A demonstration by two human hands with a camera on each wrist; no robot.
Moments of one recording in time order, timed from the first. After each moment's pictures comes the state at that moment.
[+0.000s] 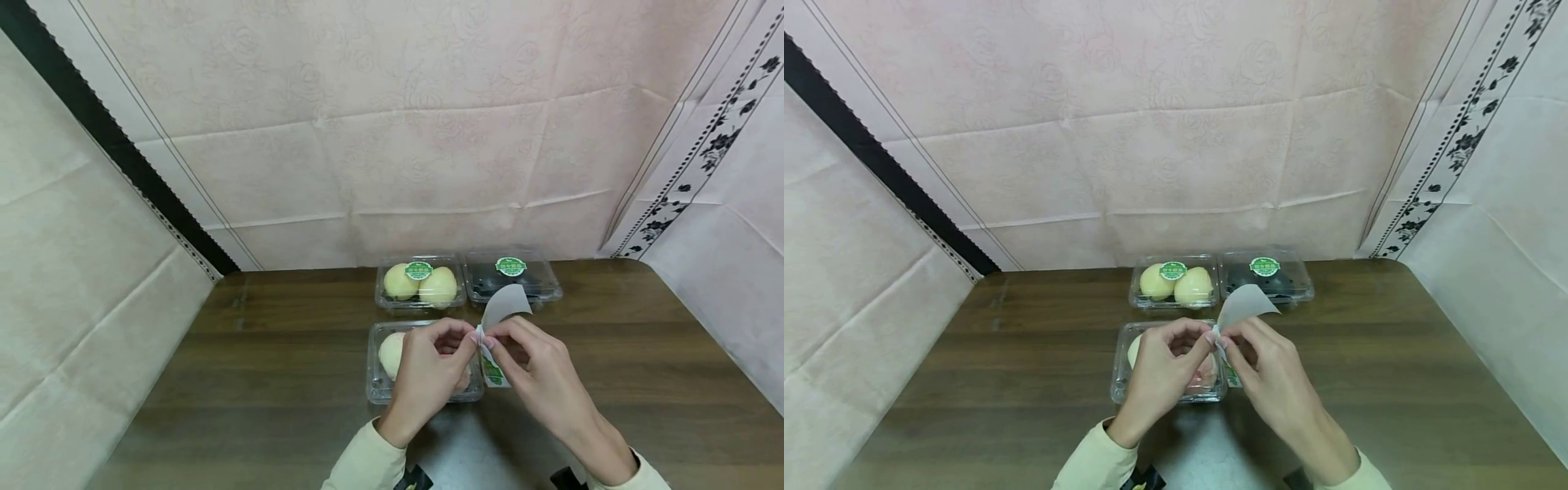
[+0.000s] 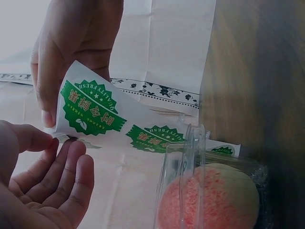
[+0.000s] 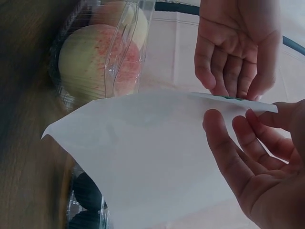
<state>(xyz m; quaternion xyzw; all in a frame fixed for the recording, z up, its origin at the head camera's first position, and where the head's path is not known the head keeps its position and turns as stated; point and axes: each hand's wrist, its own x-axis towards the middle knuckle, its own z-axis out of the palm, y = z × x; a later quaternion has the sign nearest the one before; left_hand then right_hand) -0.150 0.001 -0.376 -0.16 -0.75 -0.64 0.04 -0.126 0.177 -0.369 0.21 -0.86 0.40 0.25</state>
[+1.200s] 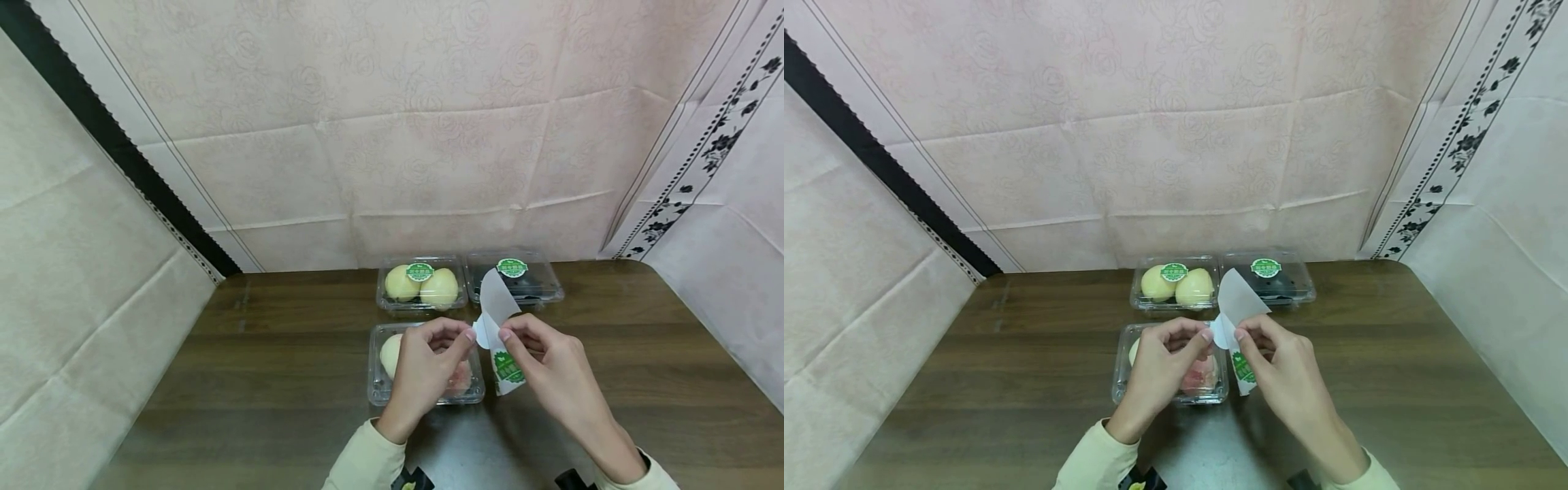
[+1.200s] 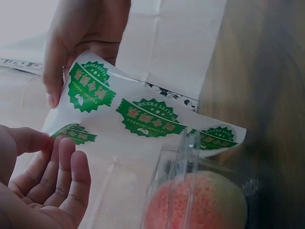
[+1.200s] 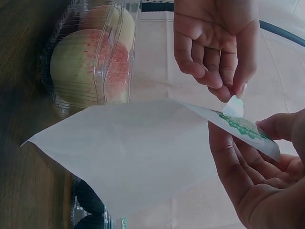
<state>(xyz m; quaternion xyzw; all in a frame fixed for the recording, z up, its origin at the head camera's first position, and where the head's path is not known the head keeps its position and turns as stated) -0.155 -0.004 -0.380 -0.13 -0.73 -0.68 0.00 -0.122 0.184 -0.359 0.09 -0.87 0.44 0.18</state>
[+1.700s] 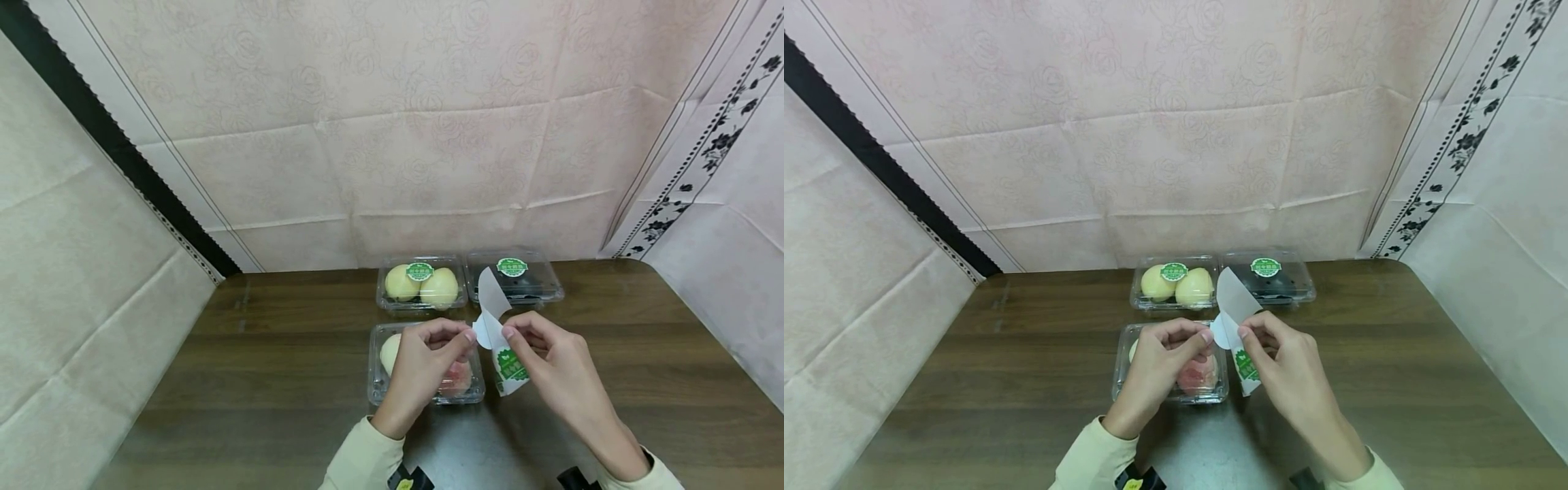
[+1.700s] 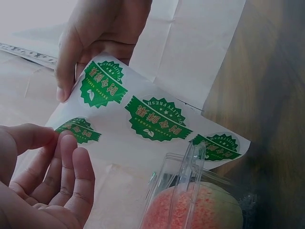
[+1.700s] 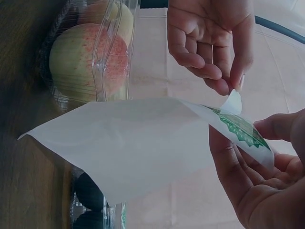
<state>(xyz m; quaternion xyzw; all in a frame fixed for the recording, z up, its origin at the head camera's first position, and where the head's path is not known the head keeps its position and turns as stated) -0.158 -0.006 -0.380 -0.10 -0.69 -0.72 -0.04 -0.123 0.188 -0.357 0.08 -0.88 0.44 0.18</state>
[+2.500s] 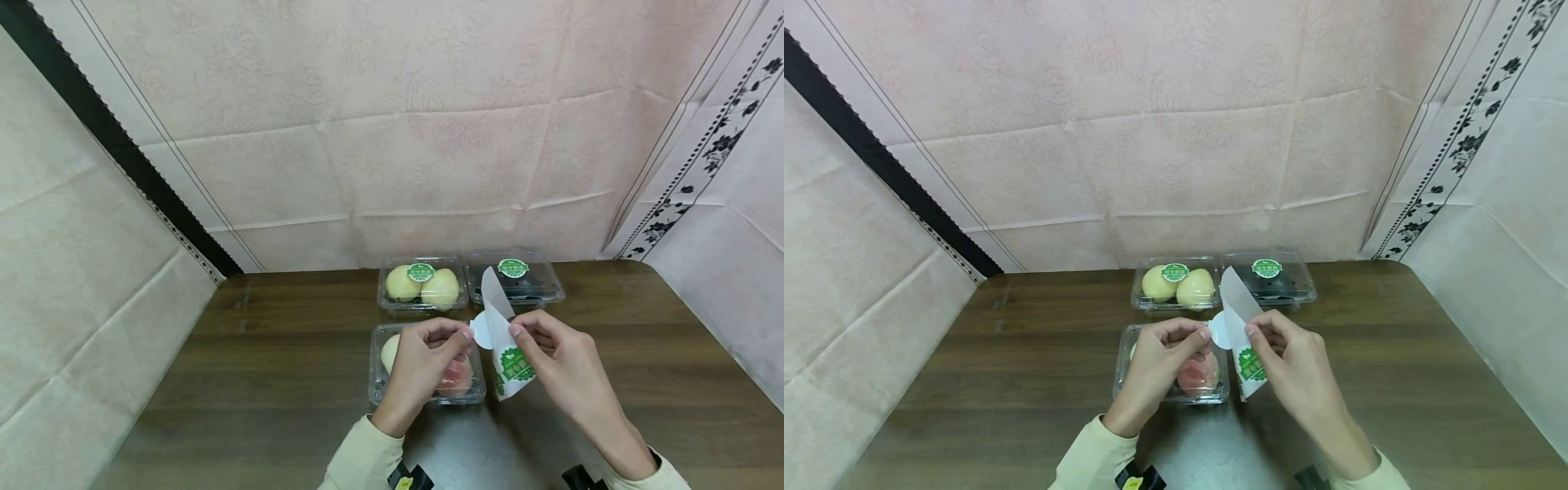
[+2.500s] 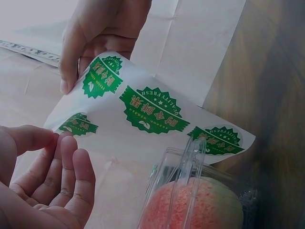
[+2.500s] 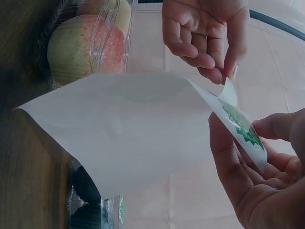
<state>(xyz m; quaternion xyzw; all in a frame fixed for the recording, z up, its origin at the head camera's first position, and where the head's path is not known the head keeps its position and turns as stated) -0.161 -0.008 -0.383 -0.09 -0.69 -0.72 -0.05 -0.125 0.193 -0.355 0.08 -0.88 0.44 0.19</state>
